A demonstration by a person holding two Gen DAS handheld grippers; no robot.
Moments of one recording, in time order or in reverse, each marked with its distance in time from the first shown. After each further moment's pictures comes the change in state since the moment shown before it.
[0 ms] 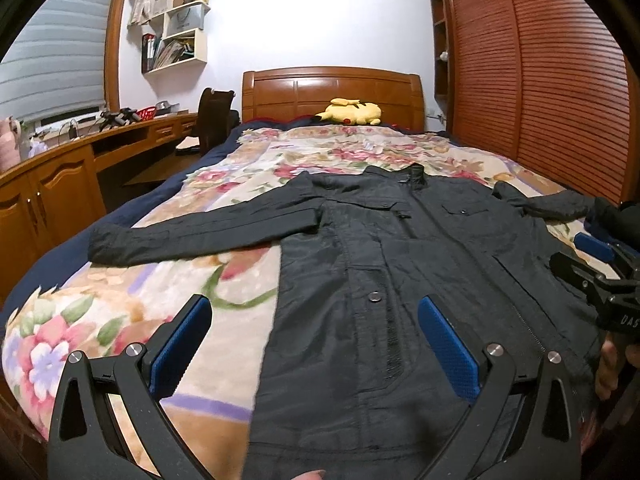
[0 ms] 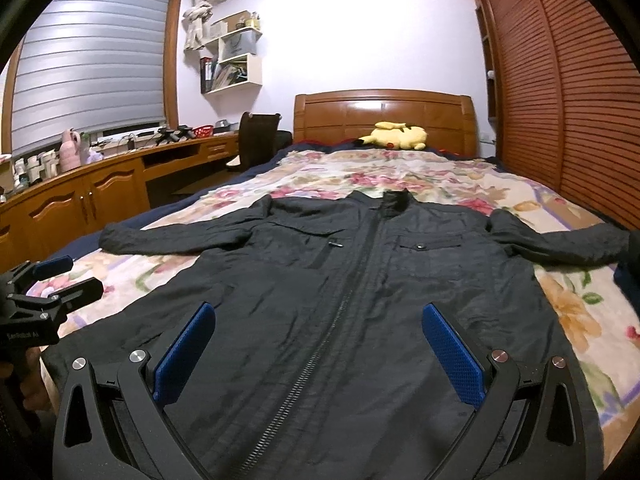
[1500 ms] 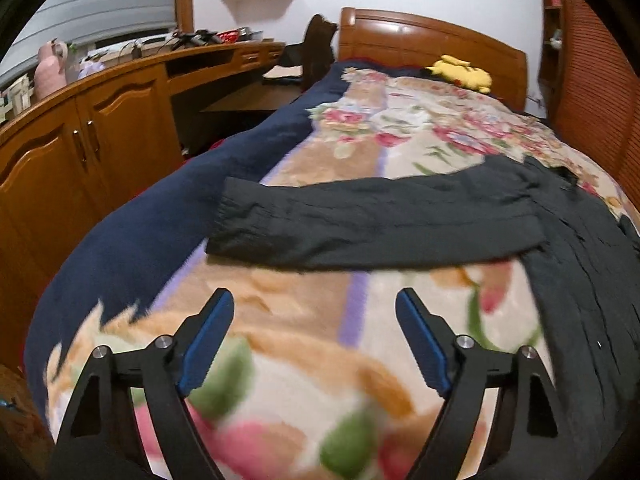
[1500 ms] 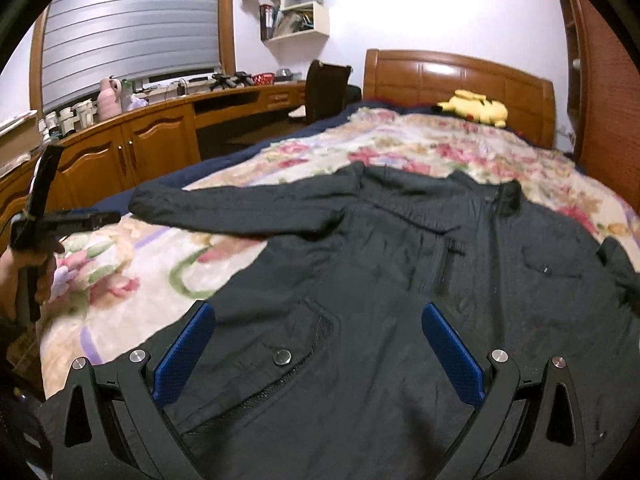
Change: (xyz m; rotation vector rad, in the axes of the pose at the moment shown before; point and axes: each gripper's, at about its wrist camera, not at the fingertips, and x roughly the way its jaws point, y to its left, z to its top) left arm 0.110 0.251 0.034 -0.163 0.235 0.213; right arm 0.123 0.017 0.018 -0.113 0.157 0.192
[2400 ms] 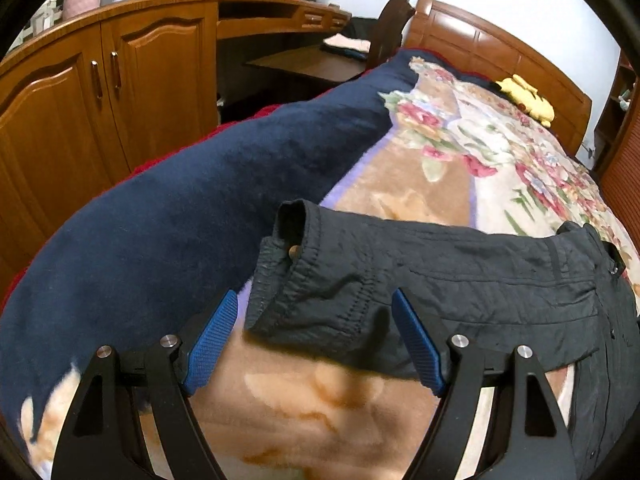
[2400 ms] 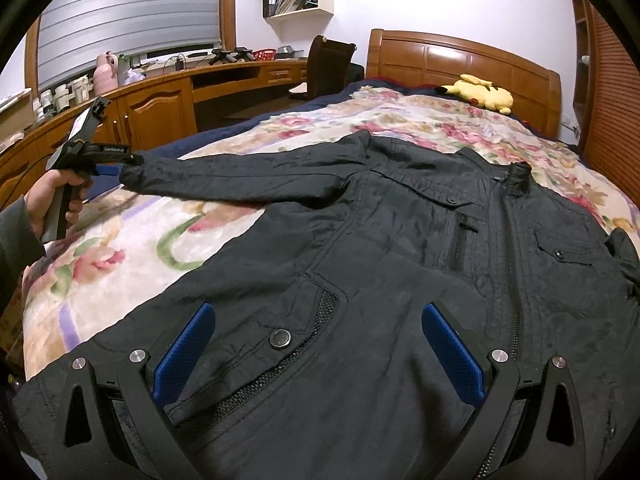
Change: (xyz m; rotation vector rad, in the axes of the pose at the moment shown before) left arm 0.095 0.069 0.049 -0.235 0.121 0.036; right arm 0.026 0.021 0.008 -0.046 0.077 -0.028
